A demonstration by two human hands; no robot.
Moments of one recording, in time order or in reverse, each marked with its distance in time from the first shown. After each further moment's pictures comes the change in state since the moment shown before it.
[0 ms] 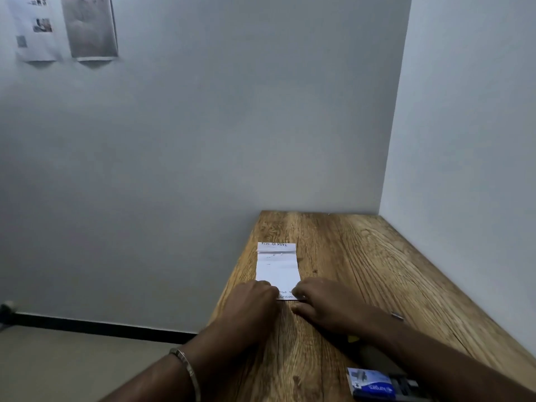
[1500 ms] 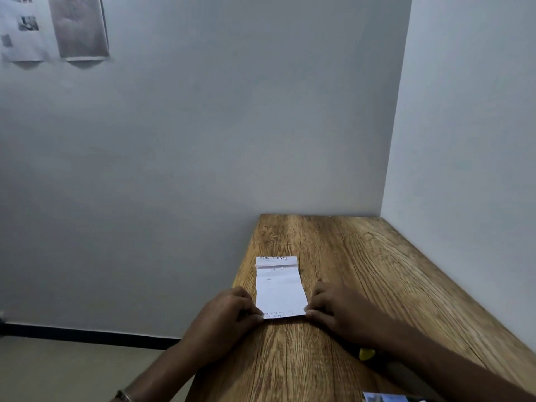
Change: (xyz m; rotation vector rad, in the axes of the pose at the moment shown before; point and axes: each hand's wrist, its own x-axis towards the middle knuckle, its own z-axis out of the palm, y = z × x) left_hand -0.018 -0.065 0.012 -0.505 0.077 -0.018; right_hand 0.003 0.027 0.005 0.170 0.113 -0.102
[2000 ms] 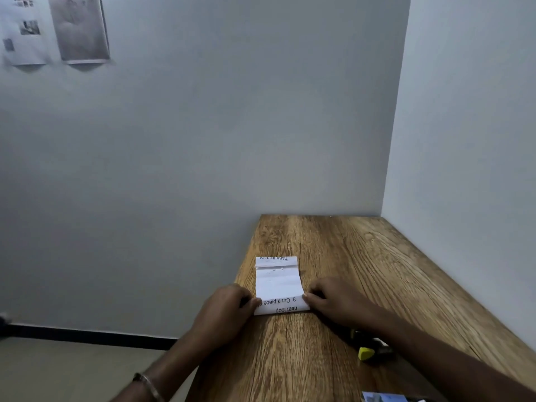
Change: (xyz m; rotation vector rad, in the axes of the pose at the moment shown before) left_hand 0.015 0.012 -0.002 0.042 0.016 -0.199; right_hand 0.023 -0.001 0.000 0.111 -0.030 0.270
